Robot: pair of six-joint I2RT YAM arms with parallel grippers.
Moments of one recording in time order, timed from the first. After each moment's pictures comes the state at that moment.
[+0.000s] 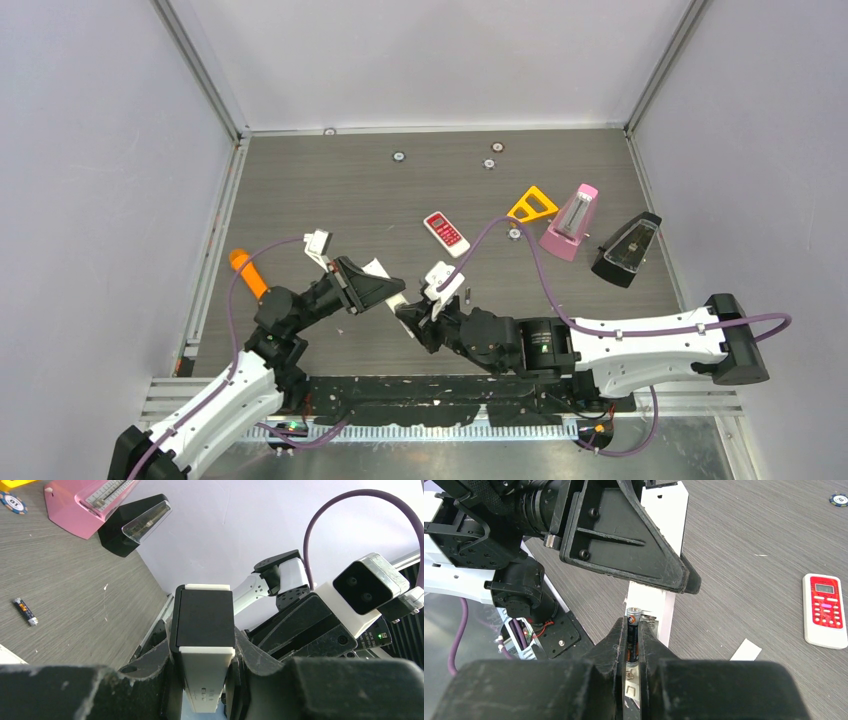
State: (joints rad) left arm -0.57 0.57 0.21 0.63 0.51 -1.24; right arm 1.55 1.11 0.87 0.02 0.60 0.29
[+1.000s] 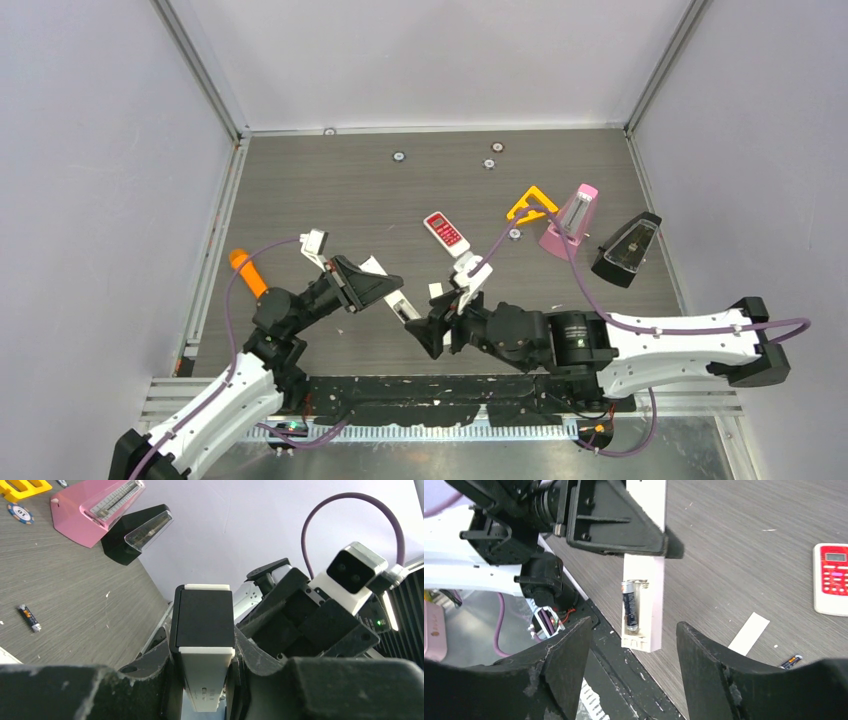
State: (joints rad) left arm -0.57 0.55 0.21 0.61 0.48 -1.23; right arm 1.56 1.00 0.92 -0.21 0.57 0.44
